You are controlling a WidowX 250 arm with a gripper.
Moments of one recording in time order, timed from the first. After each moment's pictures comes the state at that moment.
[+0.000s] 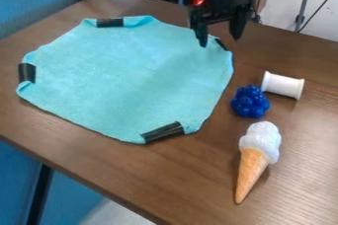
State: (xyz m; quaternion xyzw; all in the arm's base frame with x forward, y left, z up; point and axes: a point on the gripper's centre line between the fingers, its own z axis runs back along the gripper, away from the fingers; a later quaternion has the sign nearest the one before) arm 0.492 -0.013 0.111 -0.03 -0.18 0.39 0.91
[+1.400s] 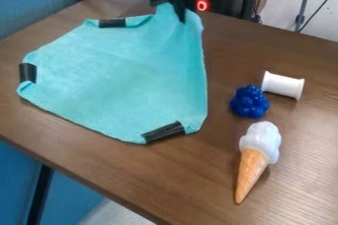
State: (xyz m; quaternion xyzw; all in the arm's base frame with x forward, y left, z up) arm 0.441 0.032 0.160 -0.07 -0.19 0.40 0.89
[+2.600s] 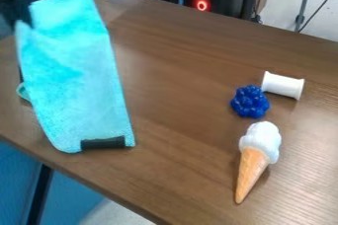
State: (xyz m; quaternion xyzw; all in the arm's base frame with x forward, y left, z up) arm 0.276 0.188 0.160 0.00 -0.15 0.43 0.89
